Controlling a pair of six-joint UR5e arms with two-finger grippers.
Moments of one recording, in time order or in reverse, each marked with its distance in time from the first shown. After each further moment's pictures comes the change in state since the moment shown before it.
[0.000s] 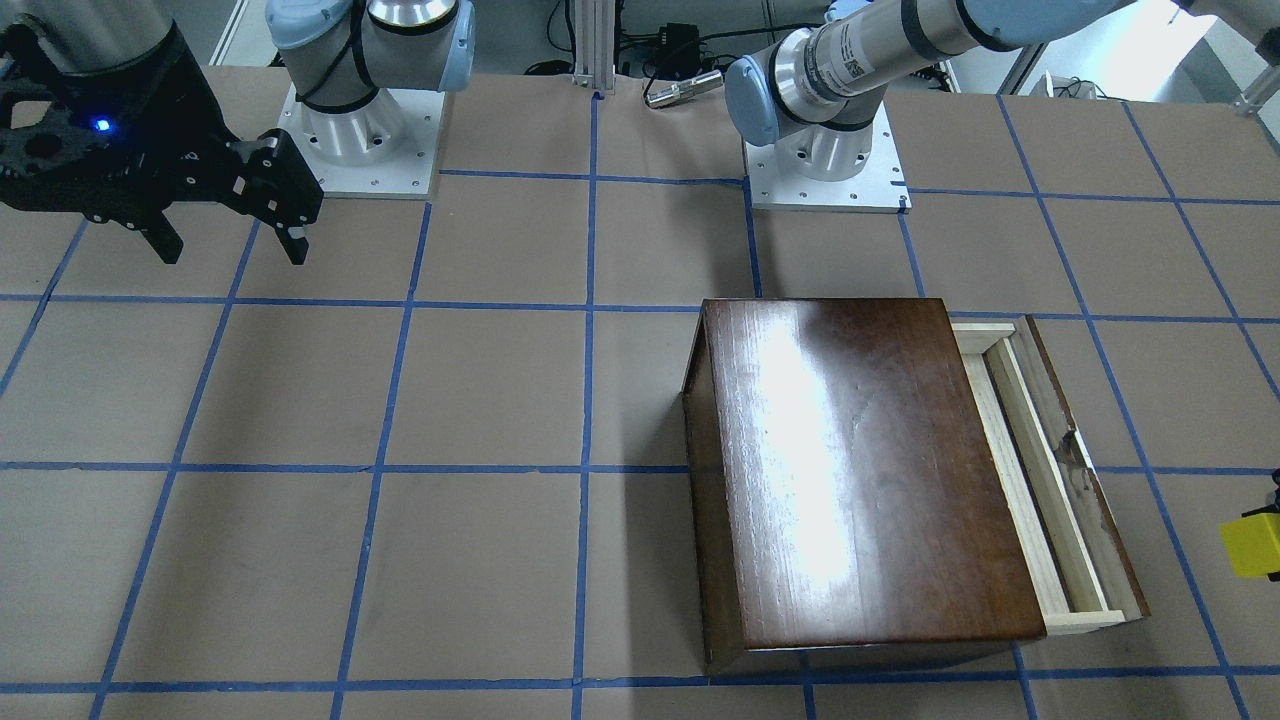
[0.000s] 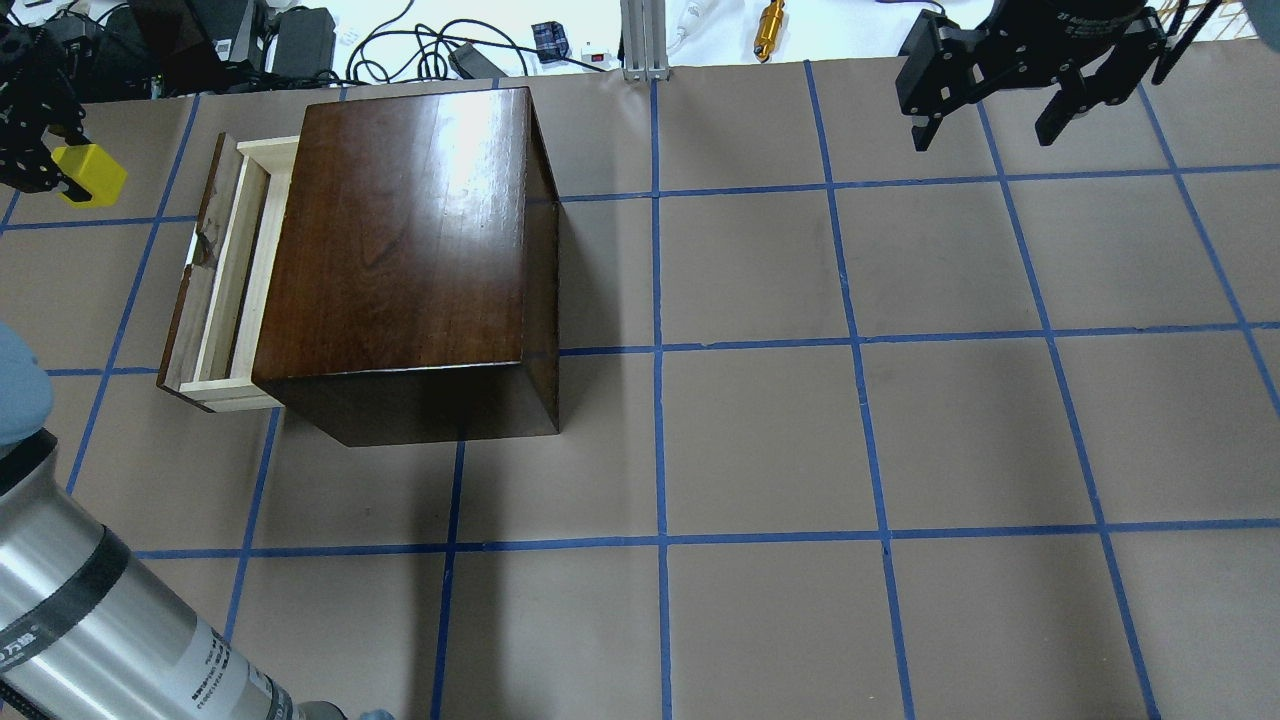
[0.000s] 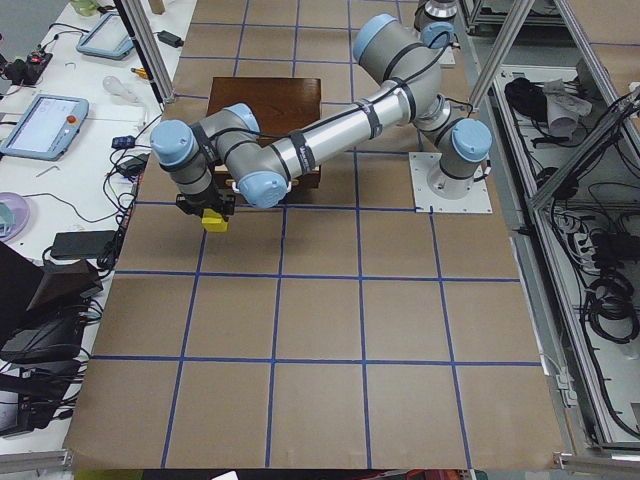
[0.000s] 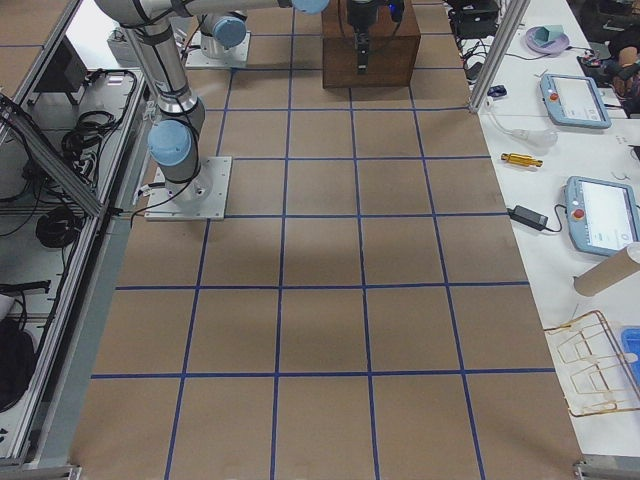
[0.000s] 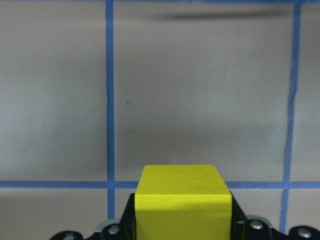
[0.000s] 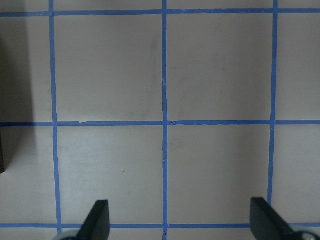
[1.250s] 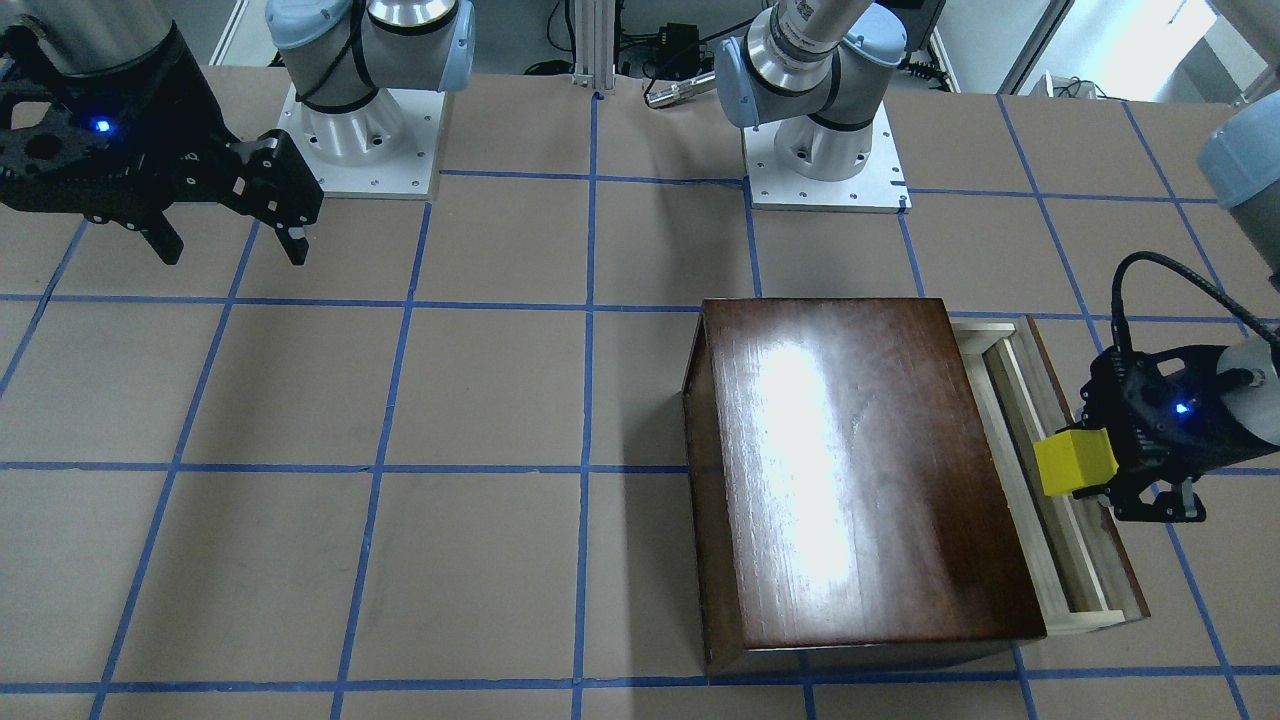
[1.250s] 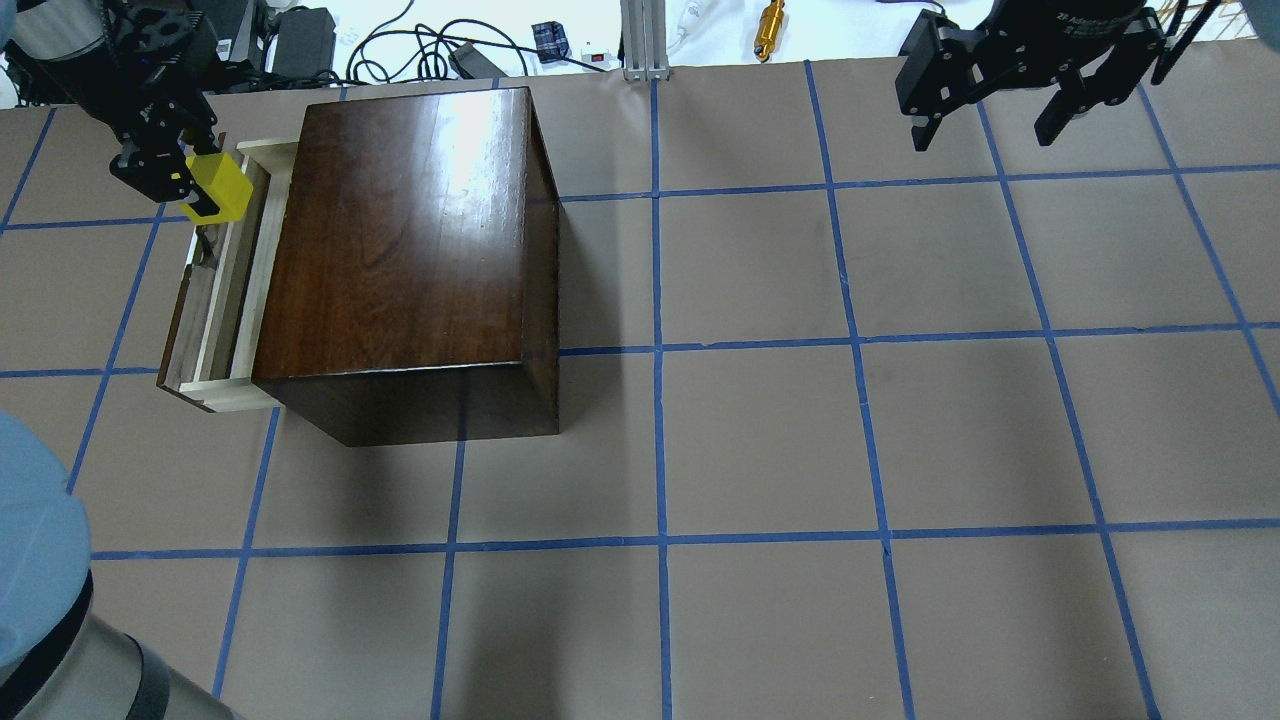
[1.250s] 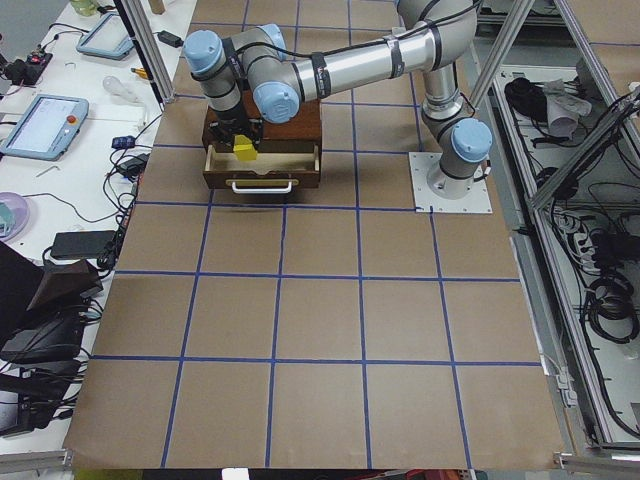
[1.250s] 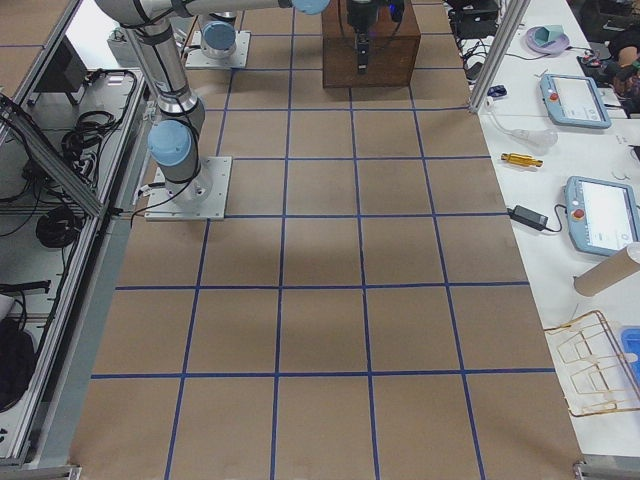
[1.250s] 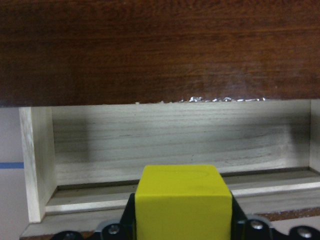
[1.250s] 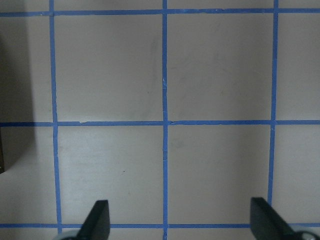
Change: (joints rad) left arm -0.199 0.228 -0.273 -0.024 0.007 -0.233; right arm 0.000 0.001 0.000 0.000 0.000 0.000
